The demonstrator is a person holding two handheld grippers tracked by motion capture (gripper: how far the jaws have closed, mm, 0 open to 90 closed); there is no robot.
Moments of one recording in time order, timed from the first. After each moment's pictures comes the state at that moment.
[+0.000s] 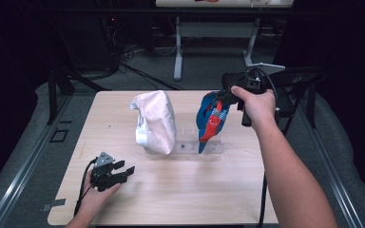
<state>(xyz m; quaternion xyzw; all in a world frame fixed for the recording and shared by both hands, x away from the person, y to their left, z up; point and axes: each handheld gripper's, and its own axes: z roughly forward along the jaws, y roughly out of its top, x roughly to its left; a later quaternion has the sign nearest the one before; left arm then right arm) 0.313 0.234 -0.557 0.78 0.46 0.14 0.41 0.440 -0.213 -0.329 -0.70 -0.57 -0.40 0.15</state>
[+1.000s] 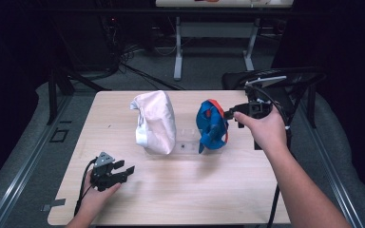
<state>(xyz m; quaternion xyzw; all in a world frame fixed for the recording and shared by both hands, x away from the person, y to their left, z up) 0.313 0.234 -0.558 0.77 0.46 0.15 0.41 0.384 -0.211 -0.343 -0.64 -0.69 -0.33 -0.04</state>
